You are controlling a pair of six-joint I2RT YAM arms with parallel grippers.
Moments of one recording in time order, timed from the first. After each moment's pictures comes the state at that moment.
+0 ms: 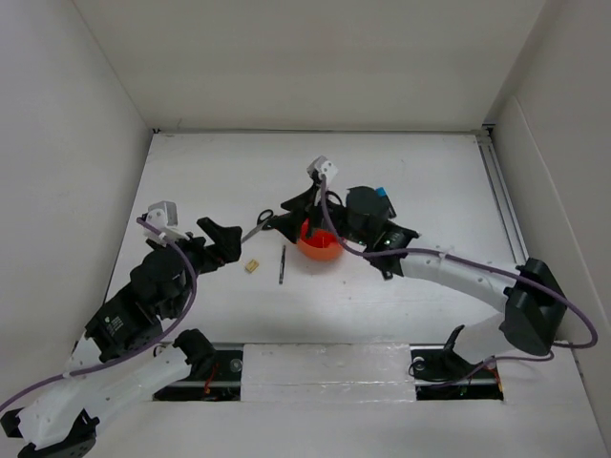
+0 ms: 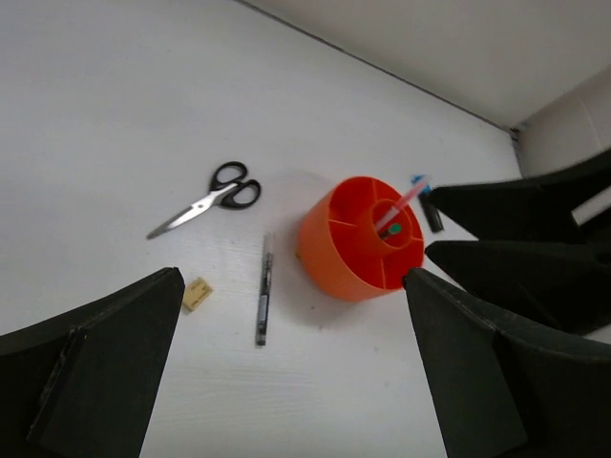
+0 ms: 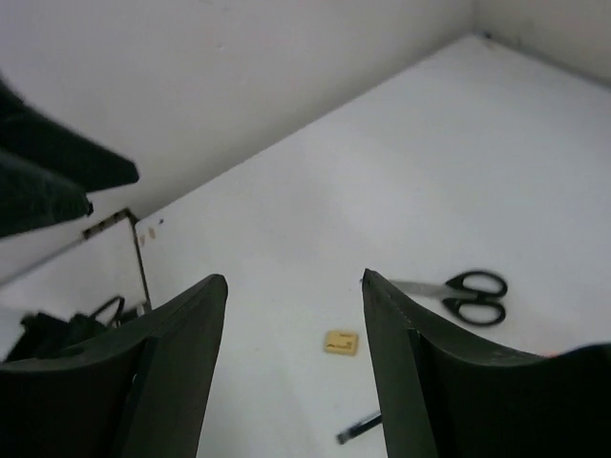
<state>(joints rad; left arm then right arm) -0.81 0.47 0.91 -0.67 -0.56 -0.64 0.86 1.43 1.01 0.47 -0.29 0.23</state>
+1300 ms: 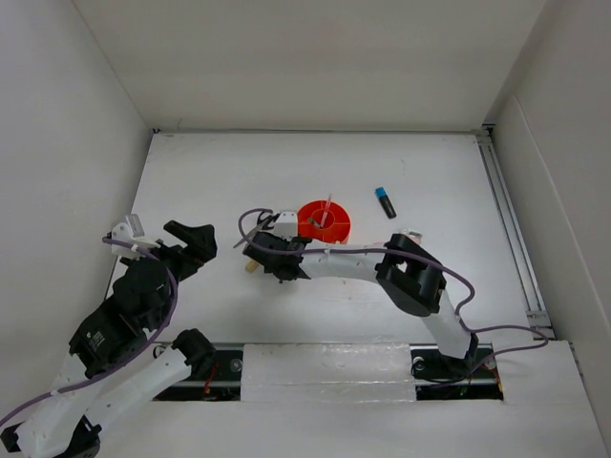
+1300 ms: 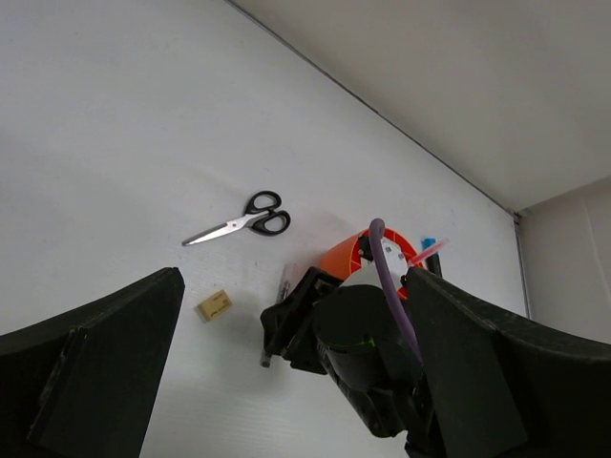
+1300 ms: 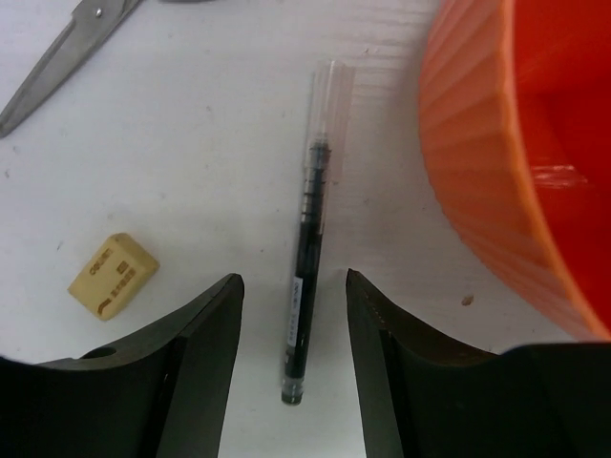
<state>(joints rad) -0.77 0.41 0.95 -0.84 -0.77 -0.84 1.14 2.15 1.61 -0.52 0.61 0.96</state>
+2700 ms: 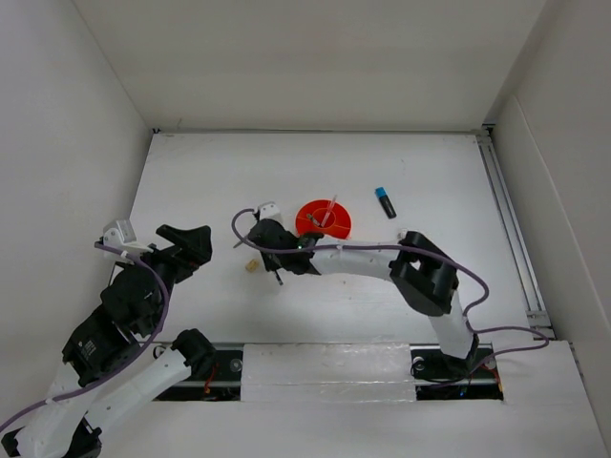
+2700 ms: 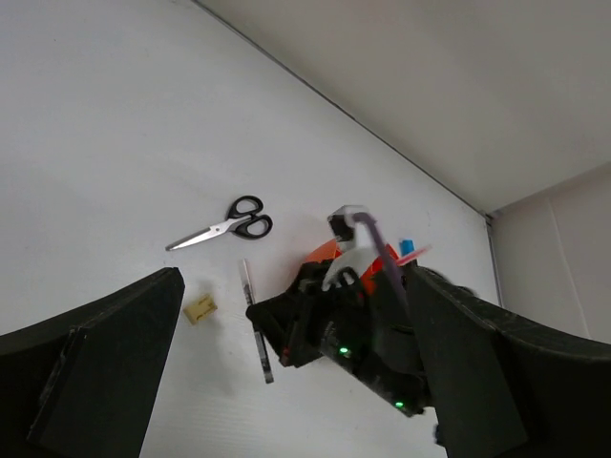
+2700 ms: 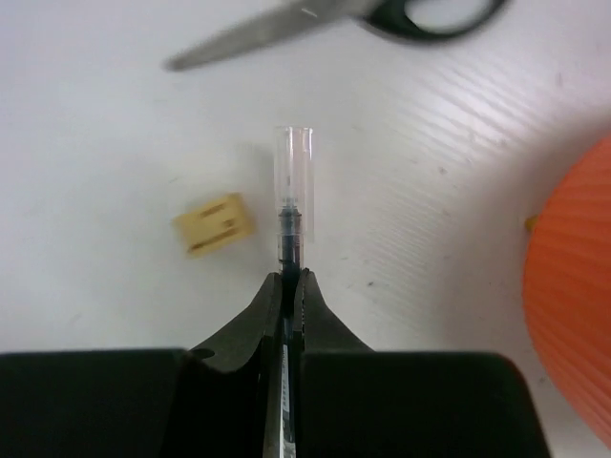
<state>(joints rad) -0.77 0.36 0.95 -0.82 -0.74 -0.82 1.10 2.10 1.55 -0.30 0.38 0.57</state>
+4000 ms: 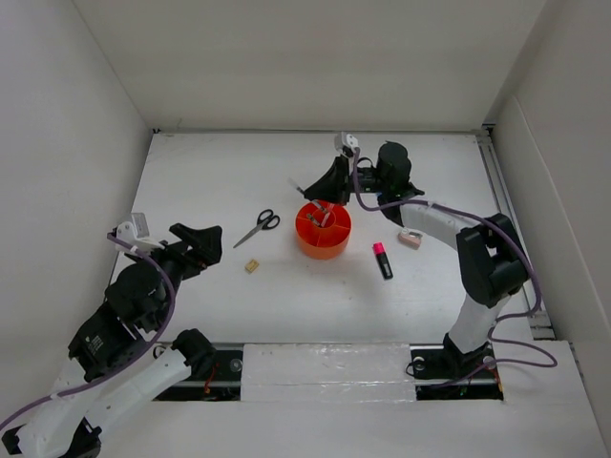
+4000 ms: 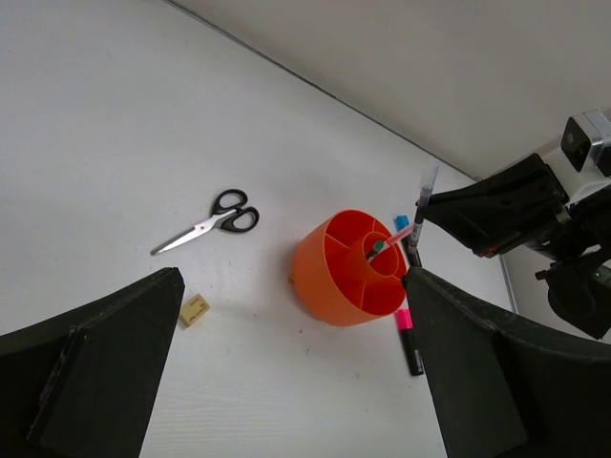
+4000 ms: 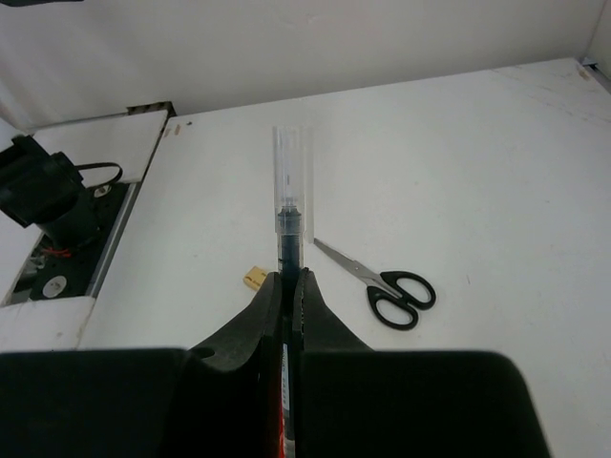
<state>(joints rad) -0.77 0.37 0.92 -0.74 -0.66 -0.72 0.46 1.78 1.18 0.64 -1.09 0.16</state>
